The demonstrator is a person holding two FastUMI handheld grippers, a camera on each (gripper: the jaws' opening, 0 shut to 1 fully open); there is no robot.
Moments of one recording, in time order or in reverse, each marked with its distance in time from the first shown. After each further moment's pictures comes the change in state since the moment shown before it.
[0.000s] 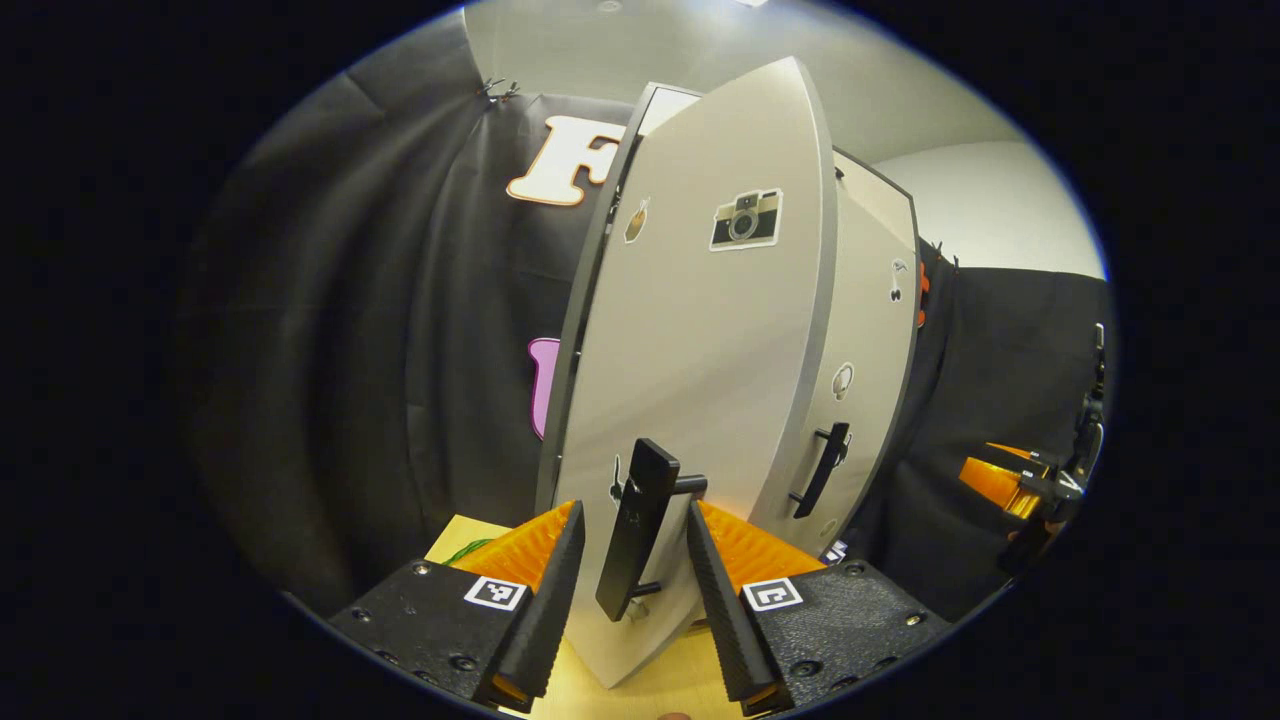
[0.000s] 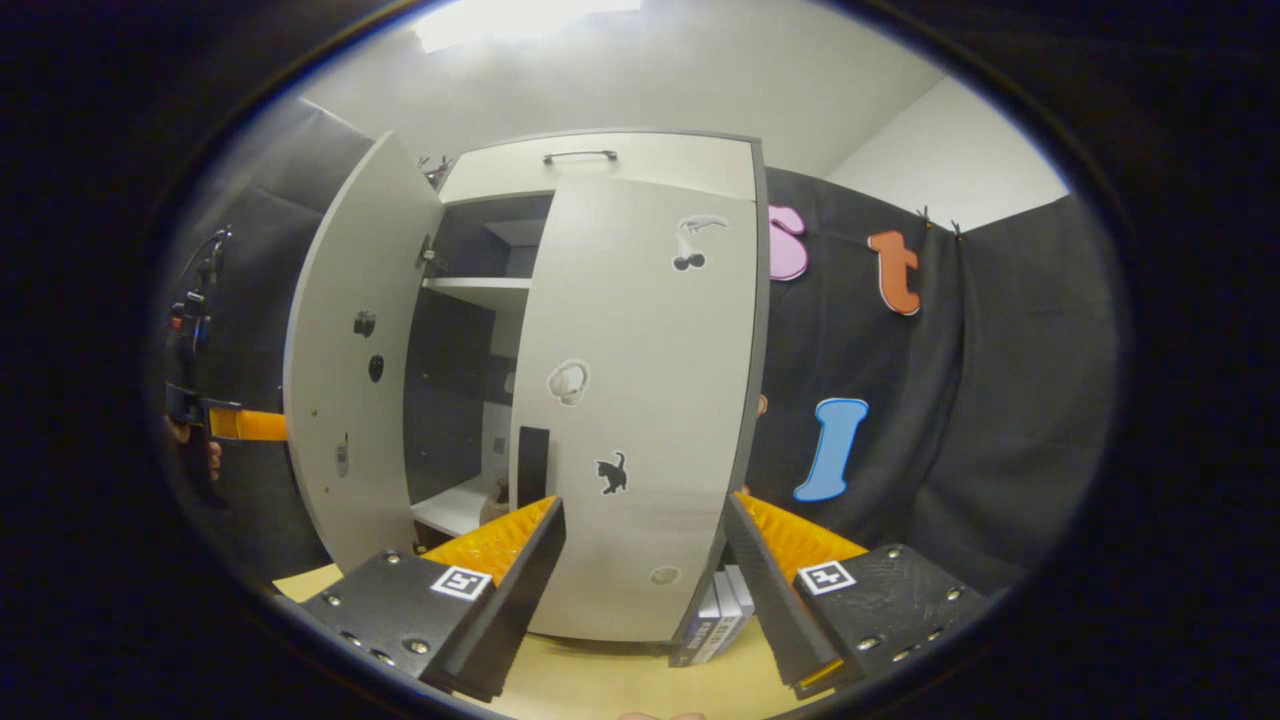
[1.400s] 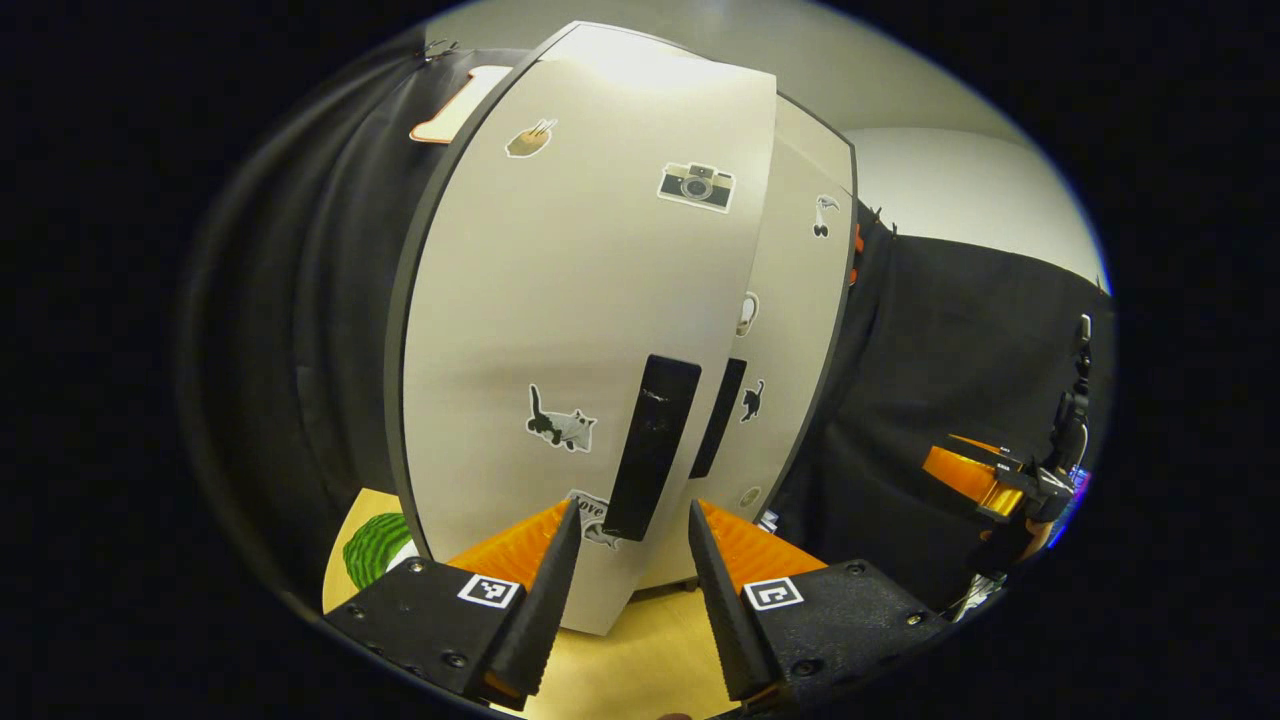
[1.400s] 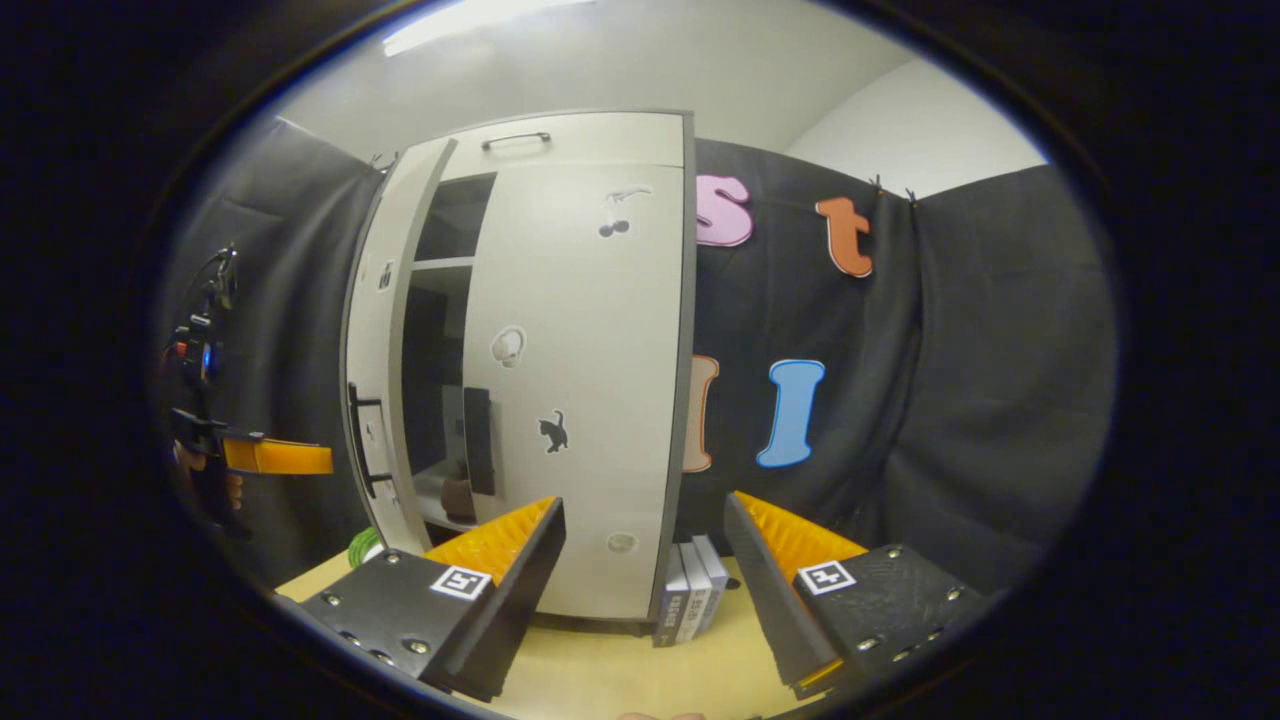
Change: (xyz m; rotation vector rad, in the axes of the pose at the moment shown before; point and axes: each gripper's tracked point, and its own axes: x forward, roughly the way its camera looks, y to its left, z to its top) left arm 0.048 -0.087 -0.054 -0.005 0.139 -0.226; right arm -0.010 -0.050 -0.039 0.081 0.070 -0.087
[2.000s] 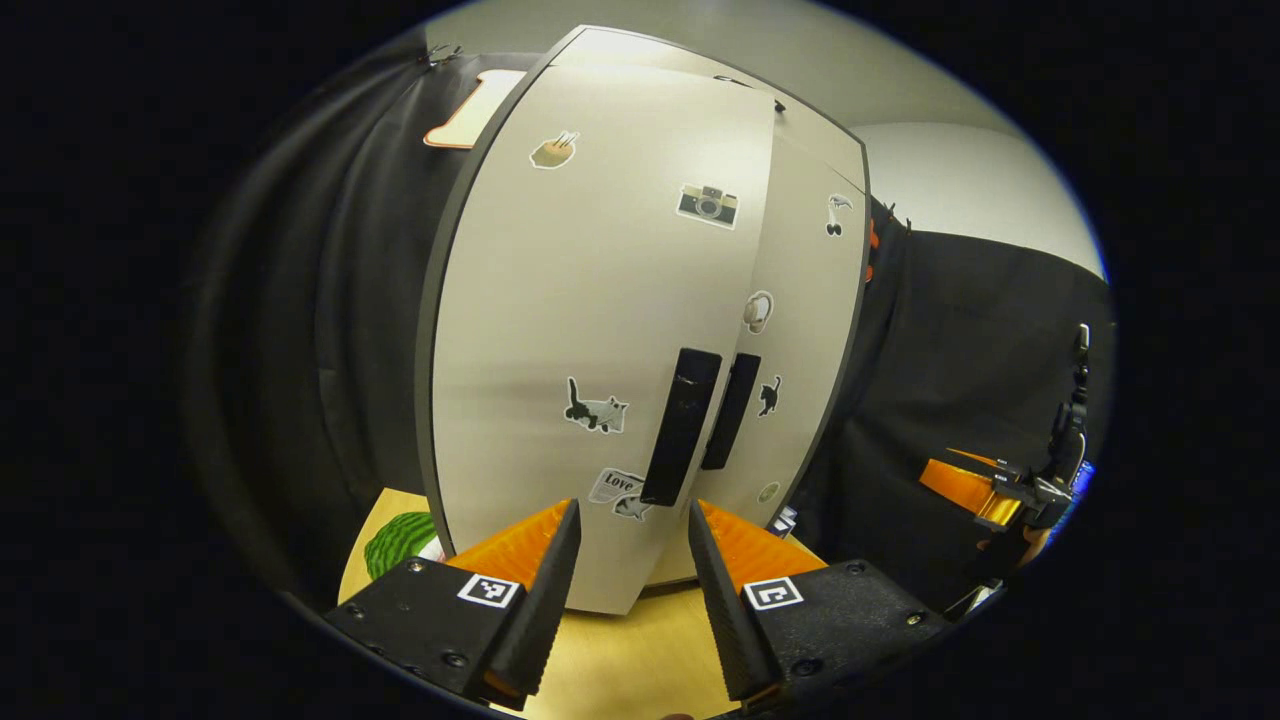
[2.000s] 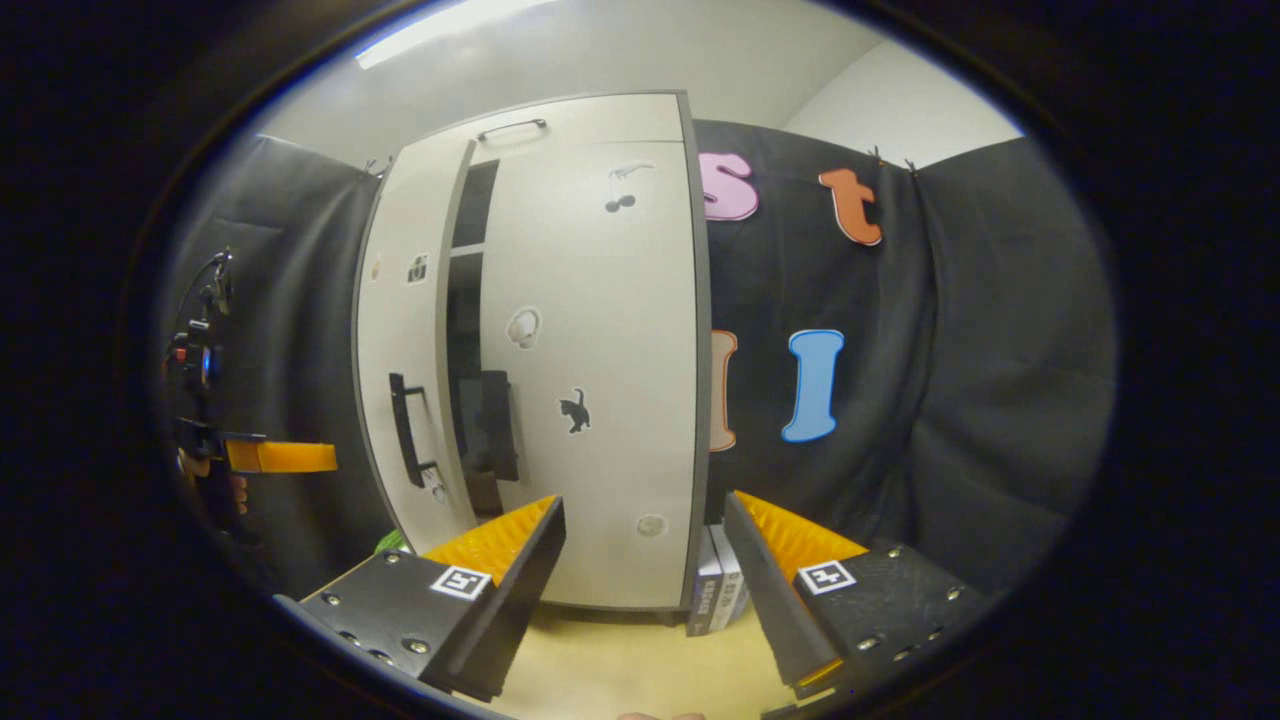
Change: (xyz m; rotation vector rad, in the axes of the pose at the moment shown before) left arm -0.005 0.011 0.007 0.016 -0.010 0.068; right arm 0.005 0.023 -0.020 0.052 0.032 0.052
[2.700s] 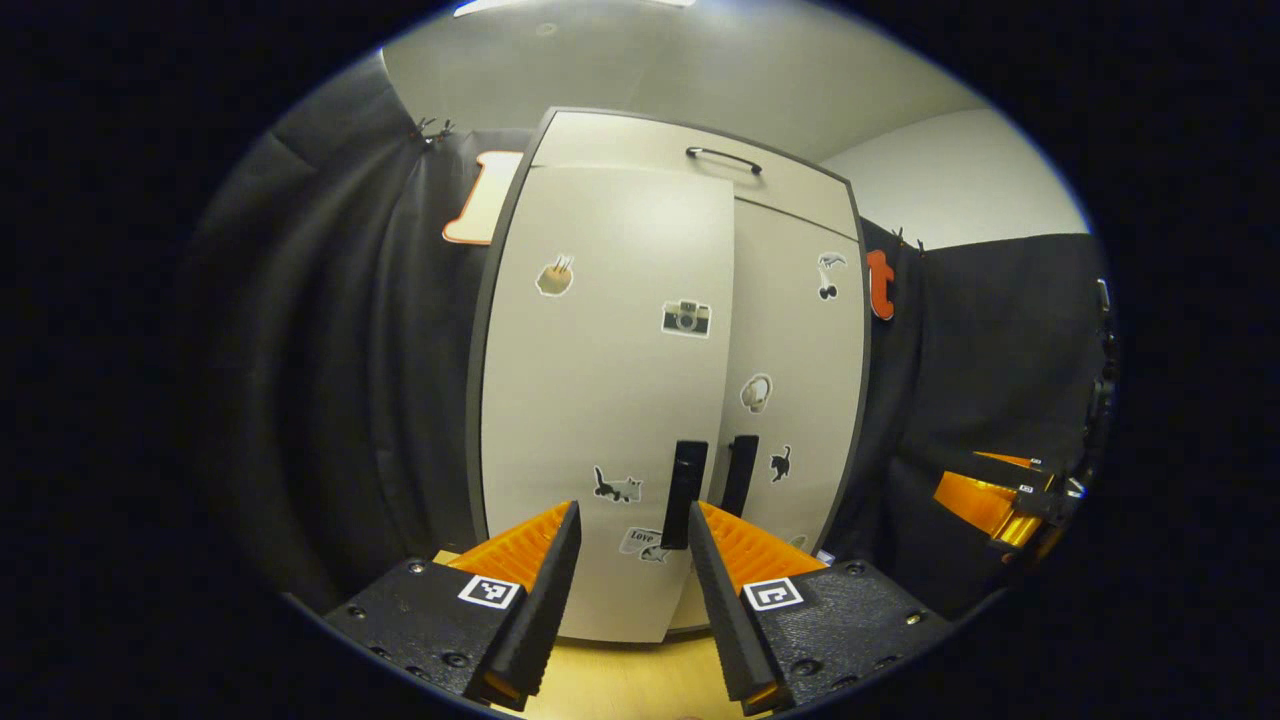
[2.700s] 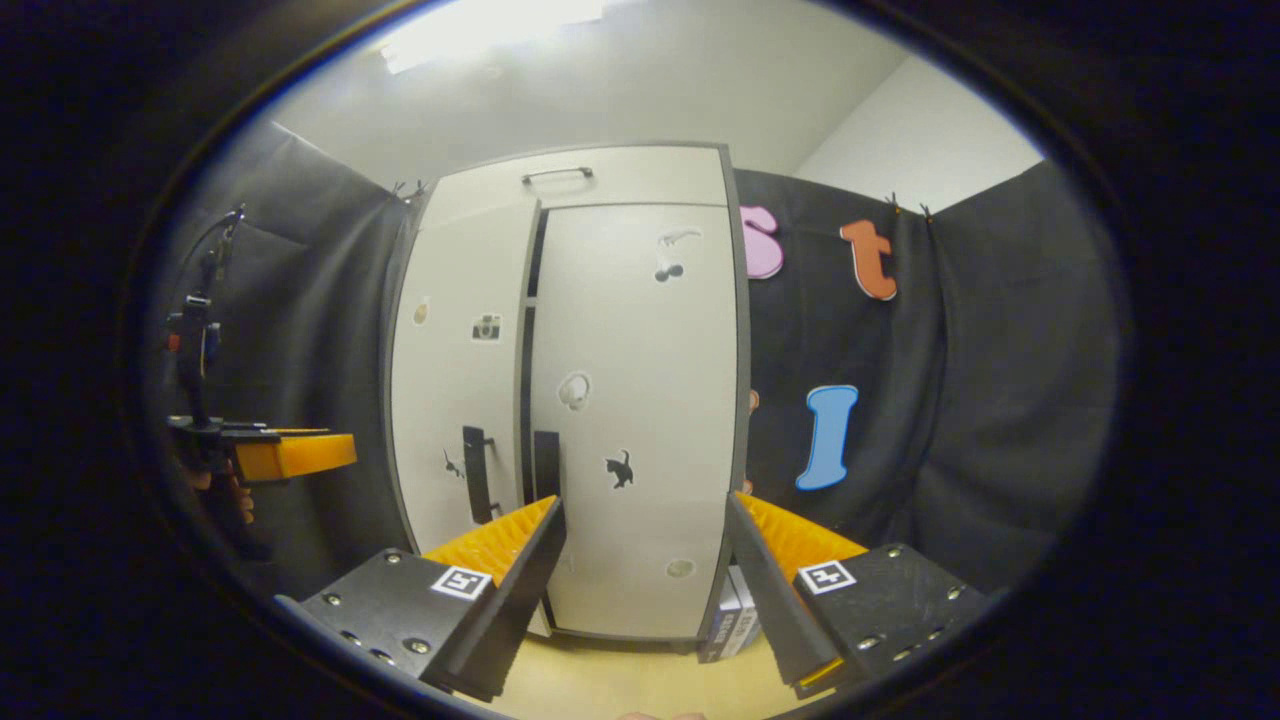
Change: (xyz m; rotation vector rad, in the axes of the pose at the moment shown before) left arm -0.042 -0.018 0.070 0.130 -0.238 0.154; right arm -0.024 0.050 0.067 -0.043 -0.173 0.005
